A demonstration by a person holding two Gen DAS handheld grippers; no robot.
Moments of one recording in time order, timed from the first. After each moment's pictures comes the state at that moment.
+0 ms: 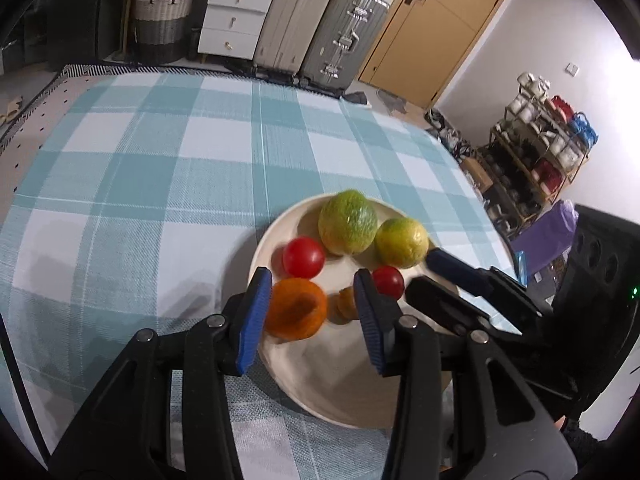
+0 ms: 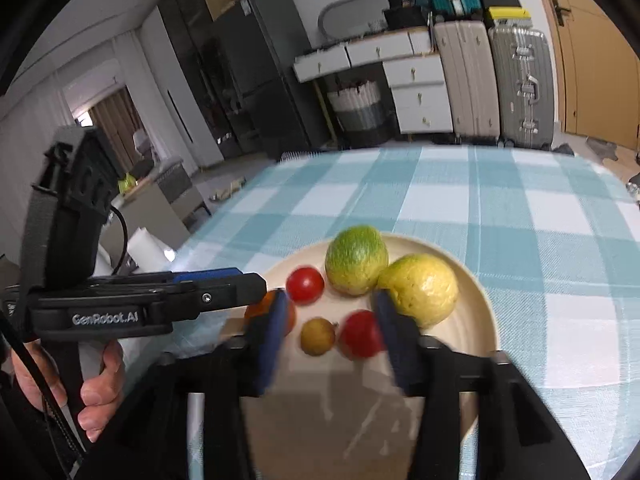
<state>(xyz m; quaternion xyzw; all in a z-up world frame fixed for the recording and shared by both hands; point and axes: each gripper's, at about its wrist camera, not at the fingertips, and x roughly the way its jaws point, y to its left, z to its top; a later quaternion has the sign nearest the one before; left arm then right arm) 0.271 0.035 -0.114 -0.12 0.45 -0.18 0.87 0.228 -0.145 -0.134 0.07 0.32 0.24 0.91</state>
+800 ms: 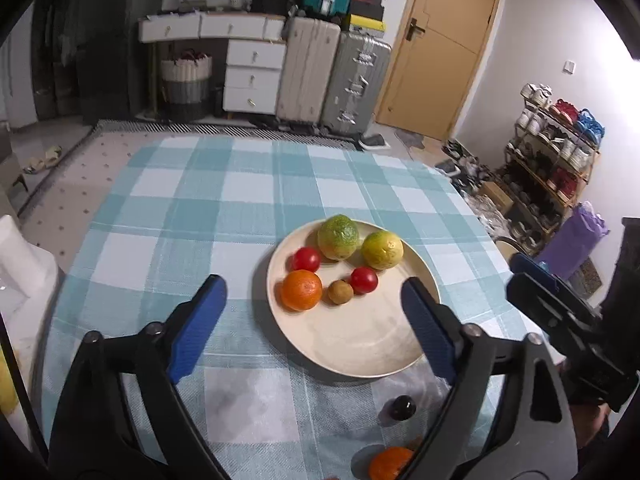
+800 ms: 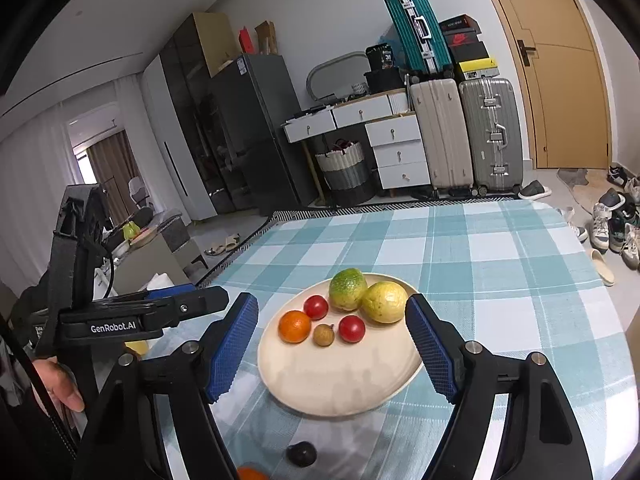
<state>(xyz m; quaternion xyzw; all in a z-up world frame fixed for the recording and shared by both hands) 0.170 0.035 -0.042 -0.07 0.36 -0.11 0.92 0.129 -0.186 -0.076 0.10 0.24 0.21 0.94</state>
